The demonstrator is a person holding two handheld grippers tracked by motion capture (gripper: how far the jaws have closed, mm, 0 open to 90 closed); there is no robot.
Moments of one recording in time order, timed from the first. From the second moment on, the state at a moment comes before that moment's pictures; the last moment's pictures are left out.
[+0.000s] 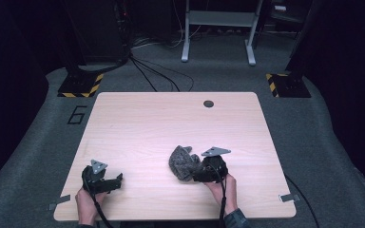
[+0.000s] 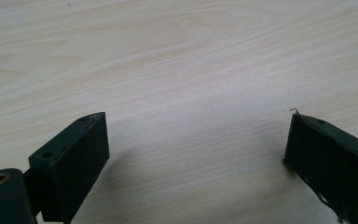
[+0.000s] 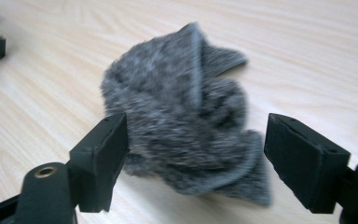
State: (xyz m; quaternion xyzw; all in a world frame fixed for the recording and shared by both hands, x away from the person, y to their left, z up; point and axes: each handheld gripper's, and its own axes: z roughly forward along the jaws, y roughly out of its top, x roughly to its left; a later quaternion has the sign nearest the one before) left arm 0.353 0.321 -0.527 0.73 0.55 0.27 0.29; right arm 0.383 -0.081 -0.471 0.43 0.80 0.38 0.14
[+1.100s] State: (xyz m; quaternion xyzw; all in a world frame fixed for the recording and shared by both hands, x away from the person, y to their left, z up) left arm 0.409 0.145 -0.462 0.84 0.37 0.11 0.39; right arm 0.441 -0.072 -0.475 0.43 0.83 0.34 0.11
